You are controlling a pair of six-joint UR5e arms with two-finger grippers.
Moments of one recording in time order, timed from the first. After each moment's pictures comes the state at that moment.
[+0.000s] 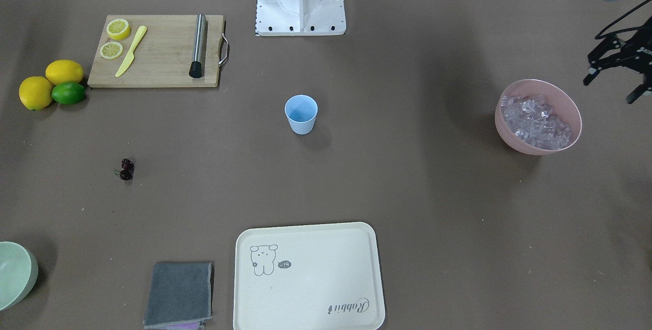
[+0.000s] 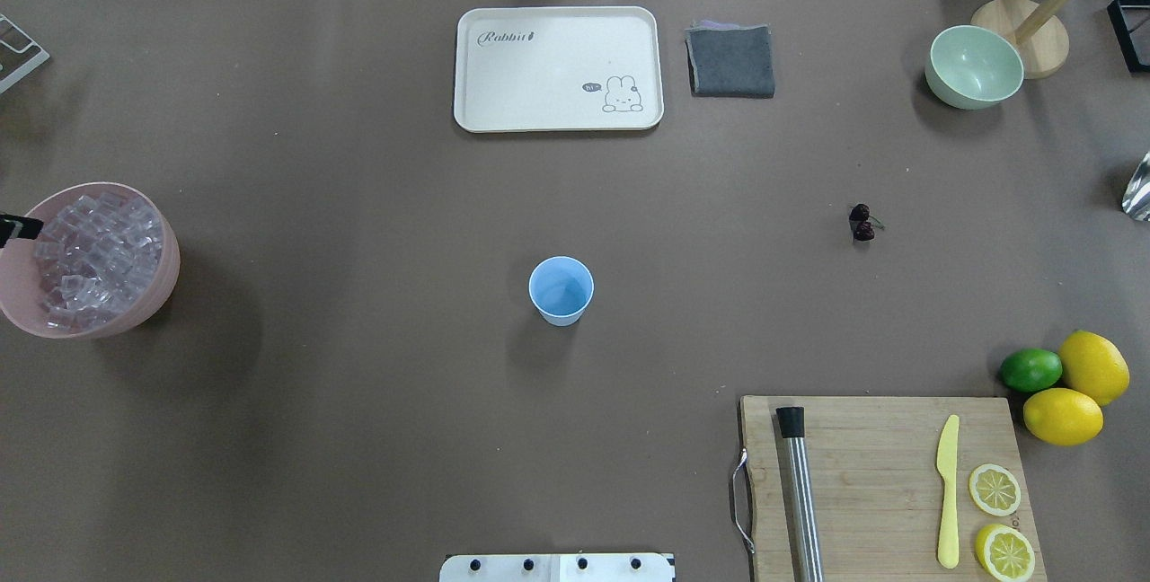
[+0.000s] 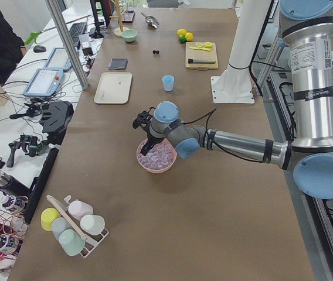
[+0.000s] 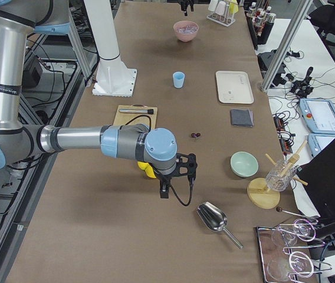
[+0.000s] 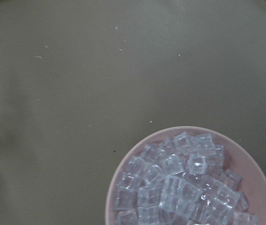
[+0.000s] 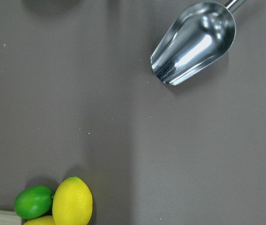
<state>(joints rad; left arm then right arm) -1.12 -1.43 -1.85 -2.27 -2.22 -0.29 1.69 -1.79 1.88 -1.73 2.46 -0.13</state>
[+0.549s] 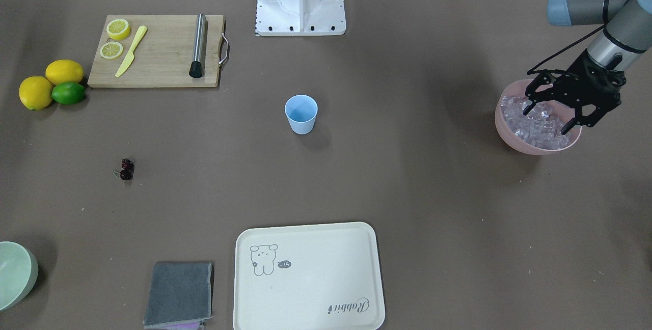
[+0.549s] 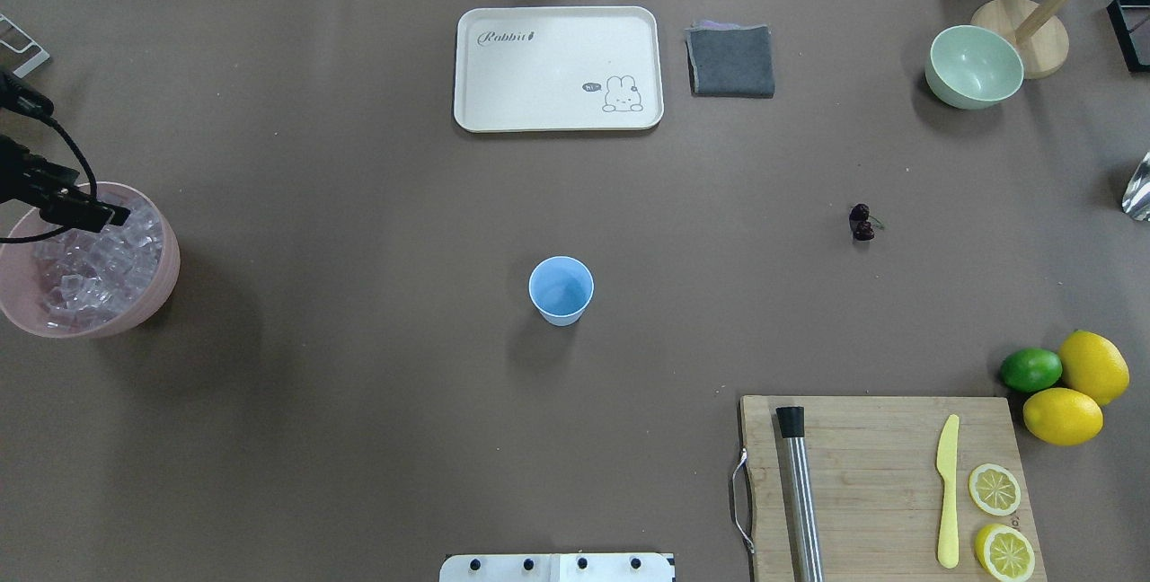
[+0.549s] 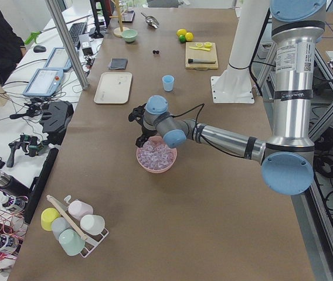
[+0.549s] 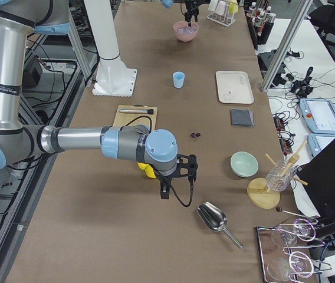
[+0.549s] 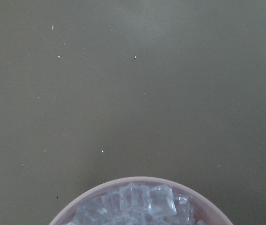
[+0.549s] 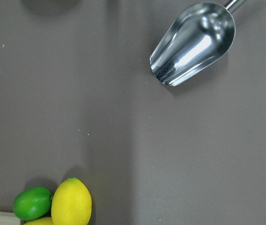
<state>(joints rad) -1.05 -1.57 -1.78 -2.19 -2.17 -0.30 1.69 -1.78 1.87 -1.72 2.46 -0.13</state>
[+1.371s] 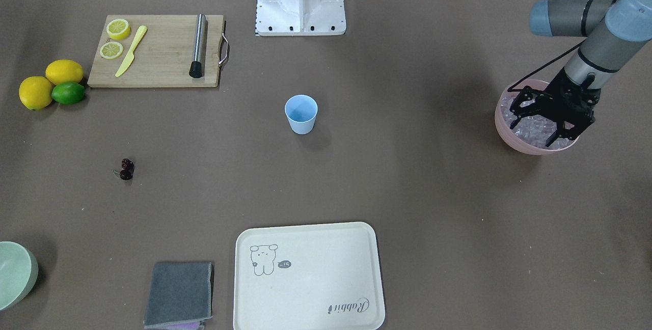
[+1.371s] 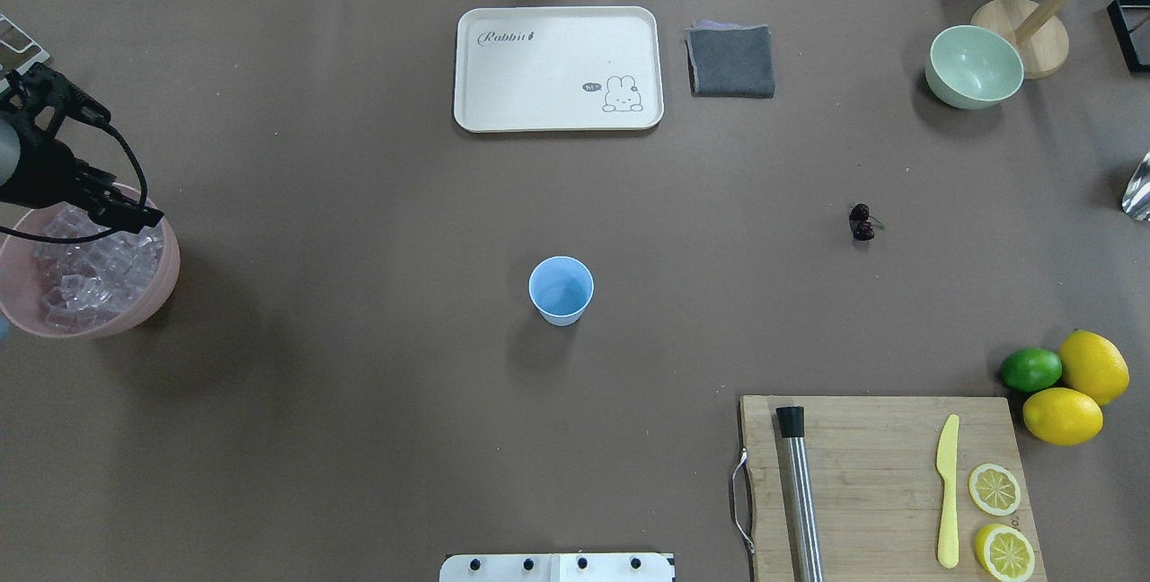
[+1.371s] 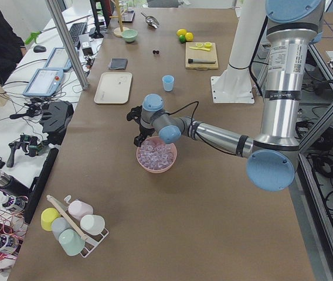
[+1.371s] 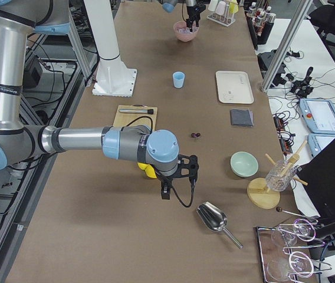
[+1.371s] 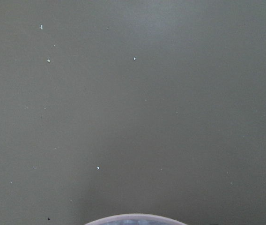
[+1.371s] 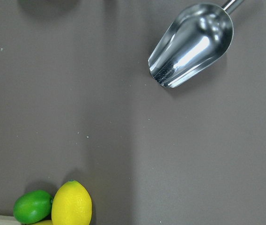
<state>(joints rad) -0.99 -1.61 -1.74 -2.15 -2.11 -0.29 1.69 -1.78 1.87 -1.72 2.46 -0.11</state>
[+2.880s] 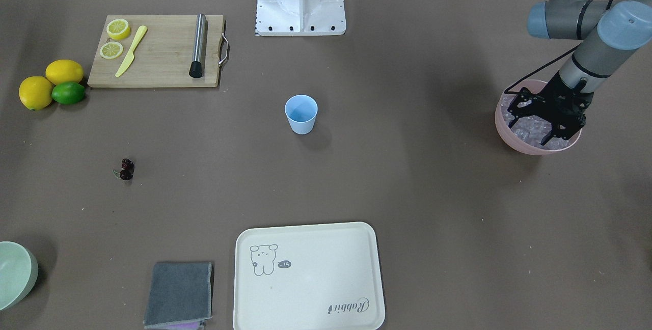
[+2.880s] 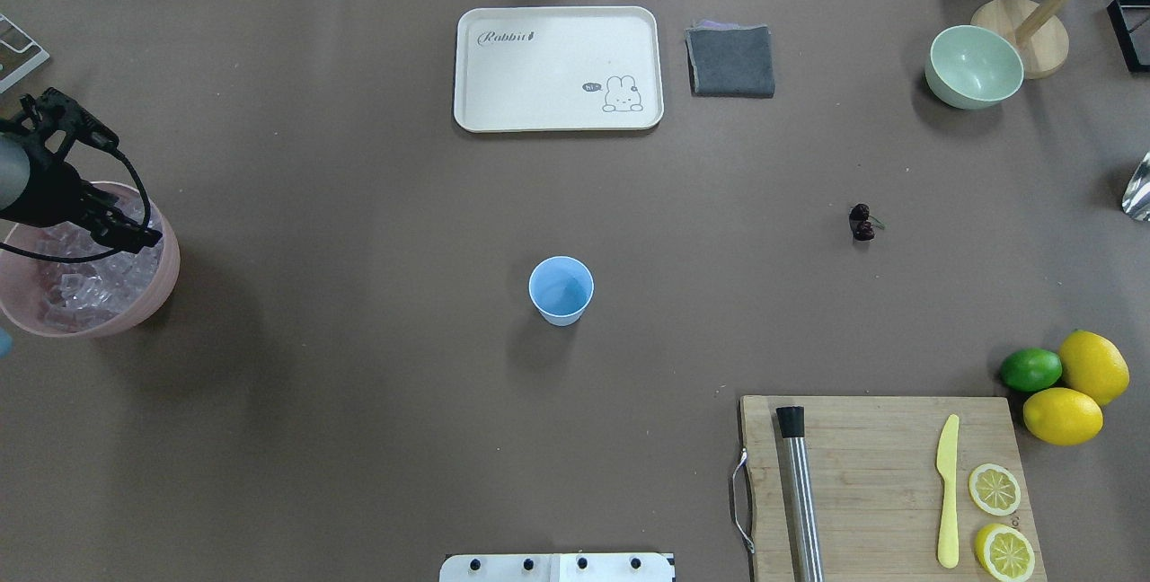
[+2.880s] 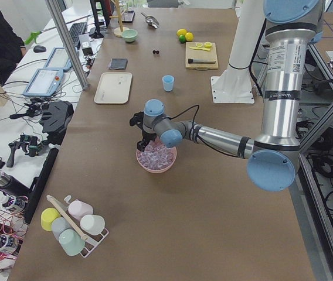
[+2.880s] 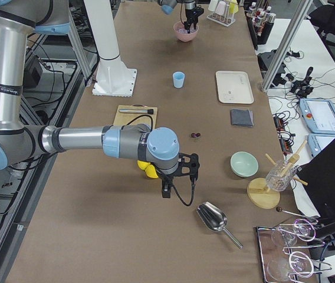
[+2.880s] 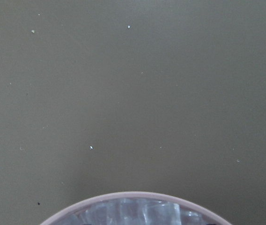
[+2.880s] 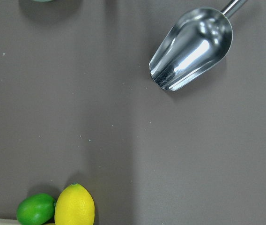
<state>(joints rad) -0.96 -1.60 -1.71 -2.16 -2.11 -0.26 1.69 -1.77 1.88 -1.72 2.46 -0.09</state>
